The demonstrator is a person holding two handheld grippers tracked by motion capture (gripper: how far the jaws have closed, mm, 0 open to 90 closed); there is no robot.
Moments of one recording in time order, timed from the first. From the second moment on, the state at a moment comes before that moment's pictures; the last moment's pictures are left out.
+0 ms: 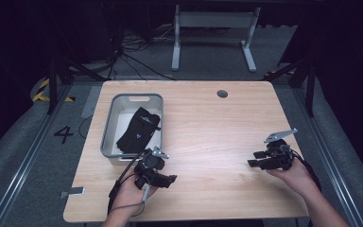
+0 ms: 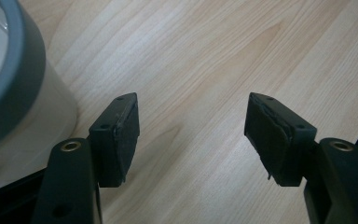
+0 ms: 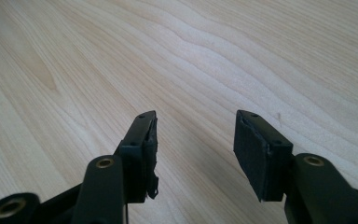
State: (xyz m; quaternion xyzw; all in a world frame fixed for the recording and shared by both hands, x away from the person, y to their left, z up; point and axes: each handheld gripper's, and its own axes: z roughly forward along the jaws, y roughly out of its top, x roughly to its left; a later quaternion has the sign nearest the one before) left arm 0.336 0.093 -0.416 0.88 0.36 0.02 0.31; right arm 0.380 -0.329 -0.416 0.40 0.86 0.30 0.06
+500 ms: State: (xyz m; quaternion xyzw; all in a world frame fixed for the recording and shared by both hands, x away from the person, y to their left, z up) left arm 0.339 0.094 -0.430 0.87 0.38 0.04 0.31; right arm 0.378 -0.321 -0.423 0.37 0.87 0.30 0.09
